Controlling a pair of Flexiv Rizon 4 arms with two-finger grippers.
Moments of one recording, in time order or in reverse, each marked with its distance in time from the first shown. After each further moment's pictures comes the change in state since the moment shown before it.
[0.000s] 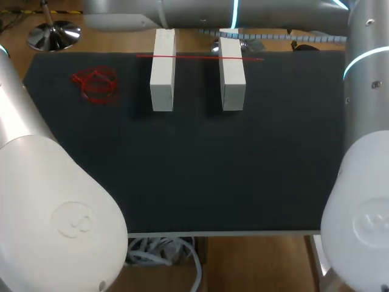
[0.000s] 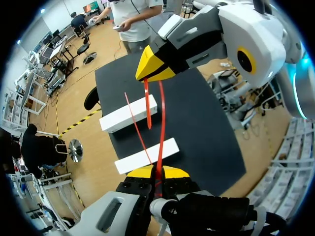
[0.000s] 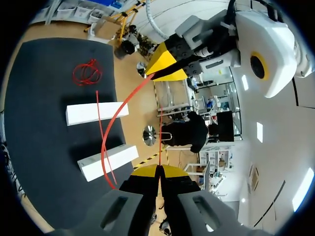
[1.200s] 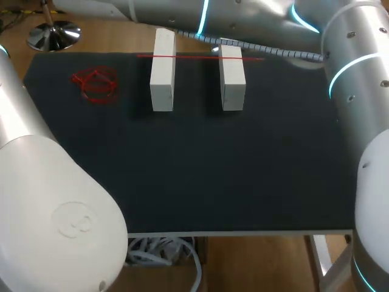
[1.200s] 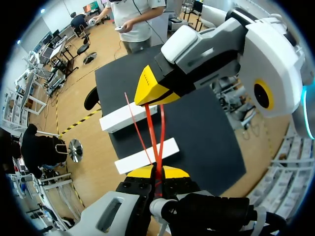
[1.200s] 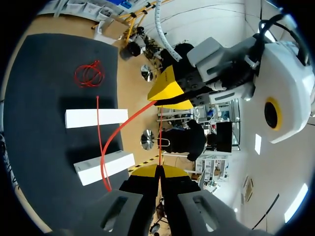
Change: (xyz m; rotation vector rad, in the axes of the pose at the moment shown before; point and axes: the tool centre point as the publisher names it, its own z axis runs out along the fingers) left arm 0.000 0.000 0.000 0.000 0.000 0.000; right arm -0.002 0.038 0.007 -0.031 -0.003 -0.088
